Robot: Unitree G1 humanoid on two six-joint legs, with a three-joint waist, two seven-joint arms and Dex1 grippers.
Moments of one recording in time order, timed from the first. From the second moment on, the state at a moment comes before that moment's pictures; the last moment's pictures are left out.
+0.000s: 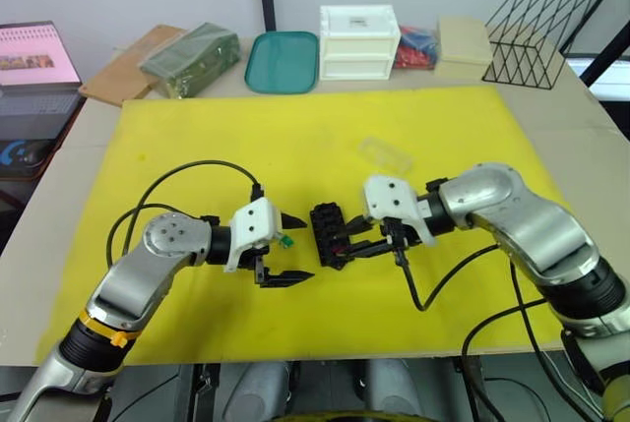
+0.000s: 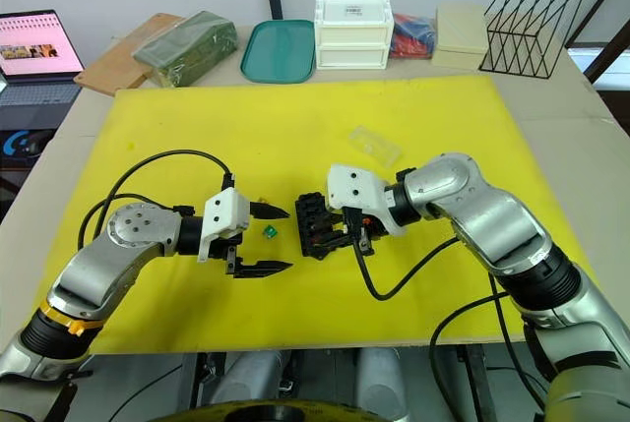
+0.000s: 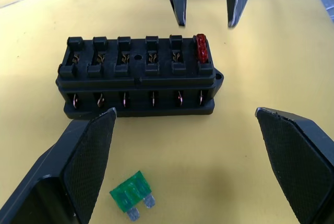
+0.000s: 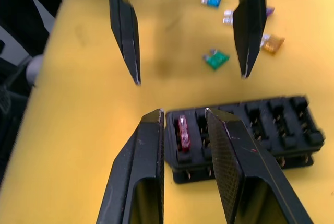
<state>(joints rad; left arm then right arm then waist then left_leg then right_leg) -0.29 0.67 -0.23 -0.36 -0.31 0.45 -1.06 -0.64 -0.80 0.35 -0.43 0.38 0.76 1.19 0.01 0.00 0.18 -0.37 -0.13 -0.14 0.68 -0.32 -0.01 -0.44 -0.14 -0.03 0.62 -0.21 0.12</state>
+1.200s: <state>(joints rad) -0.31 0.68 -0.23 -0.36 -0.32 0.45 -1.04 -0.56 -0.76 0.36 -0.31 0.34 0.59 1.23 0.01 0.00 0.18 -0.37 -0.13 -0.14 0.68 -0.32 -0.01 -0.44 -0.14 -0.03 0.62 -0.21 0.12</state>
